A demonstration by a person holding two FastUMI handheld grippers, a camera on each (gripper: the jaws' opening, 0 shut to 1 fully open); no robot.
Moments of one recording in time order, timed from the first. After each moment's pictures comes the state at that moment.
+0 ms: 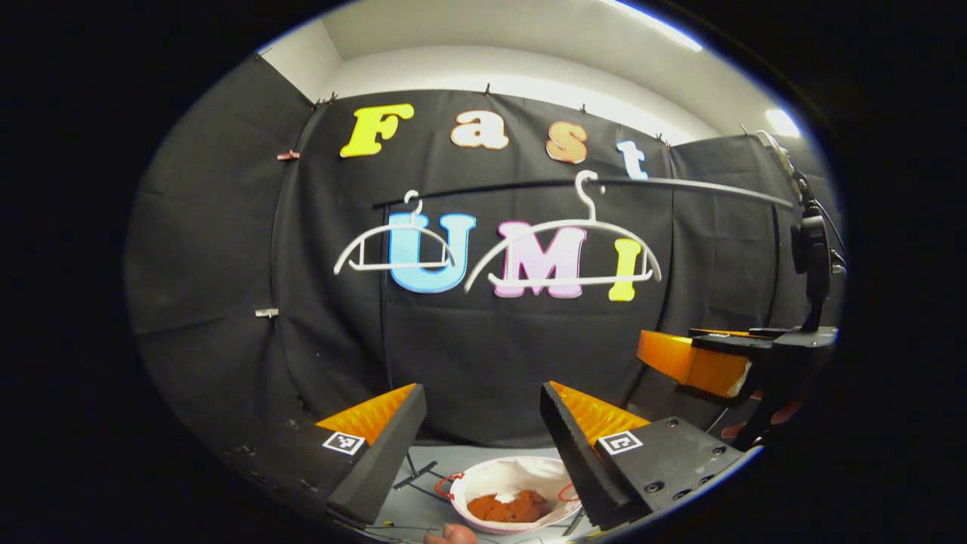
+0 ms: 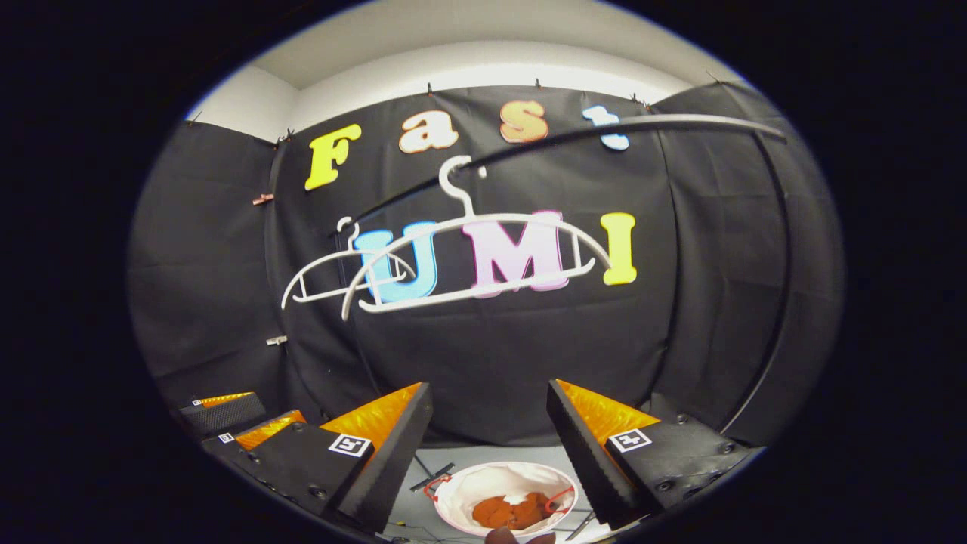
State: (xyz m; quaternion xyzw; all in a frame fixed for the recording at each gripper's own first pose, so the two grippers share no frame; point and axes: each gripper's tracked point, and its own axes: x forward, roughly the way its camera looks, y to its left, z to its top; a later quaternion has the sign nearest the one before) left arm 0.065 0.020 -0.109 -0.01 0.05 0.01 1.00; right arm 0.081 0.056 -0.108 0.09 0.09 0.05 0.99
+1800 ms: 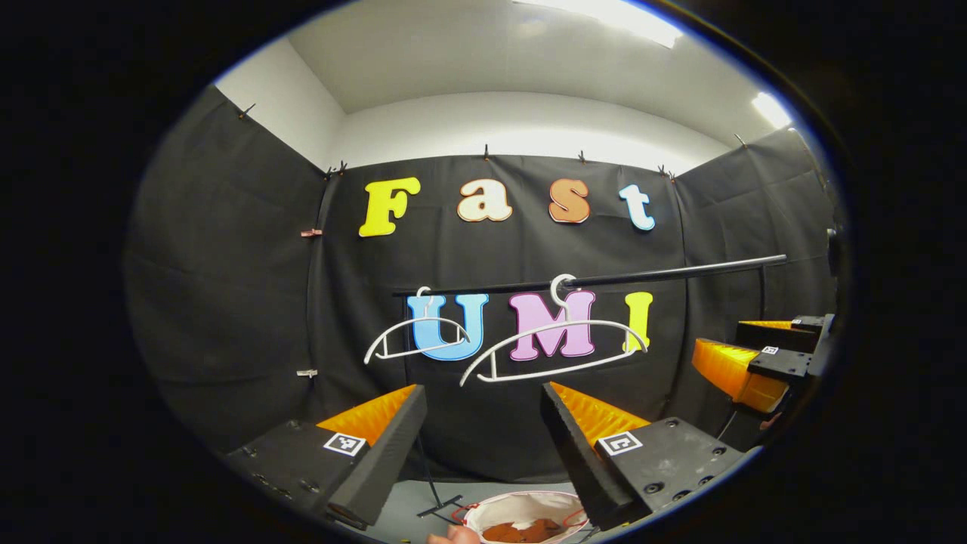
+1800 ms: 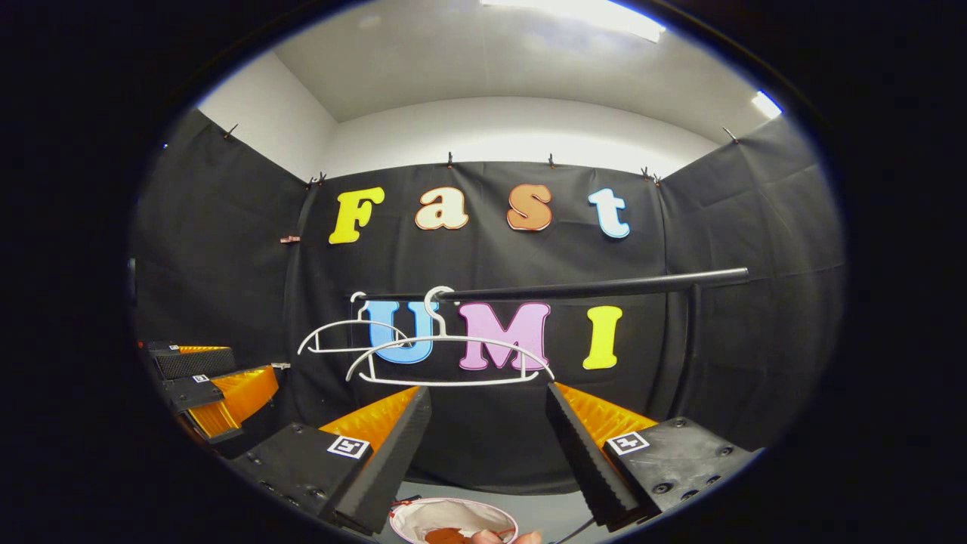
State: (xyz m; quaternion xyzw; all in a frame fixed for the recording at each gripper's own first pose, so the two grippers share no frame) left arm 0.013 -0.032 0.010 0.03 -0.04 0.08 1.00; right arm 0.040 -0.040 0.006 0.04 -0.02 0.08 1.00
